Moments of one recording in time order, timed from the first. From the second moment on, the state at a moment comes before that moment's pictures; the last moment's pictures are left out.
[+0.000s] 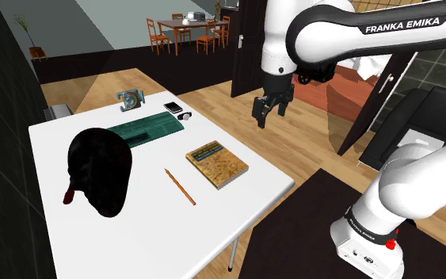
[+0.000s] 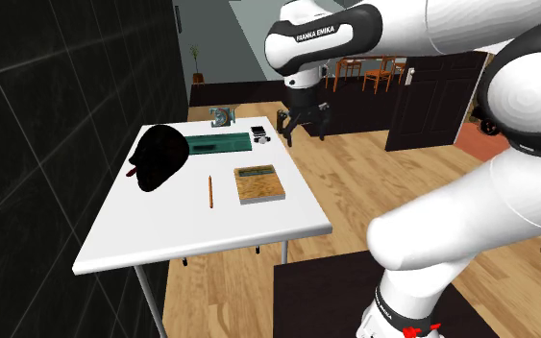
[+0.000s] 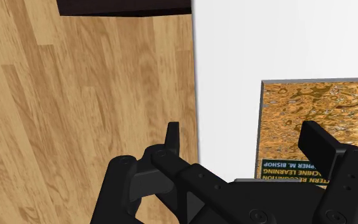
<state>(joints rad) 0.09 -0.53 0.28 -2.32 0.03 1.74 0.35</state>
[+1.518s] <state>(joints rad) 0.28 0.32 0.61 -1.76 -0.32 1.82 0.98</state>
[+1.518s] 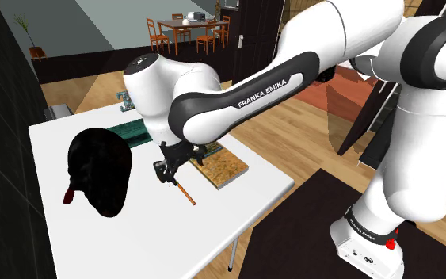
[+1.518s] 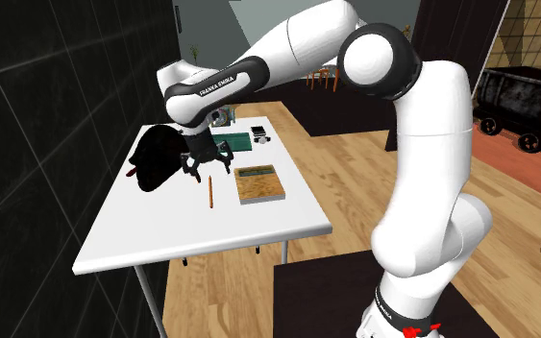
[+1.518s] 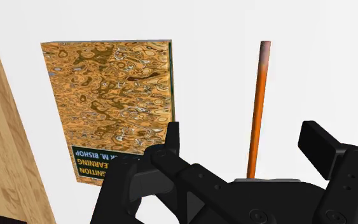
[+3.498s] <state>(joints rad) 0.33 0.45 0.59 -1.71 -0.39 1.87 1.04</state>
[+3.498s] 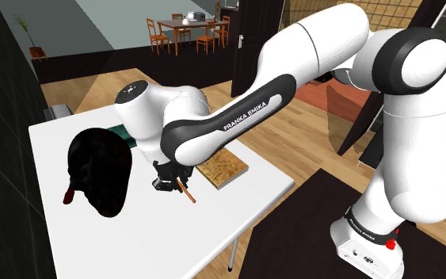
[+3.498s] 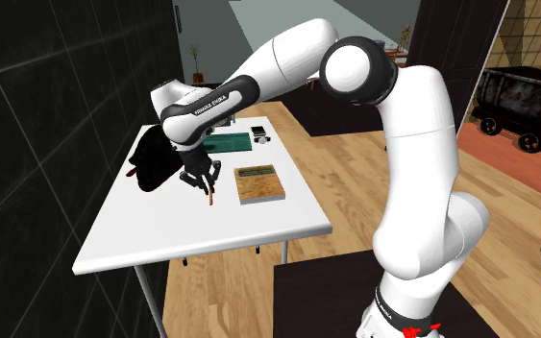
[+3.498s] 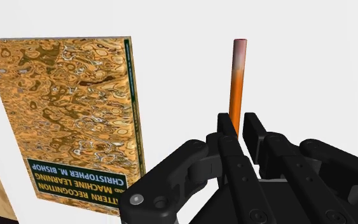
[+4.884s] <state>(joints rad) 0.22 0.37 0.56 -1.61 -0.35 1.74 0.85</state>
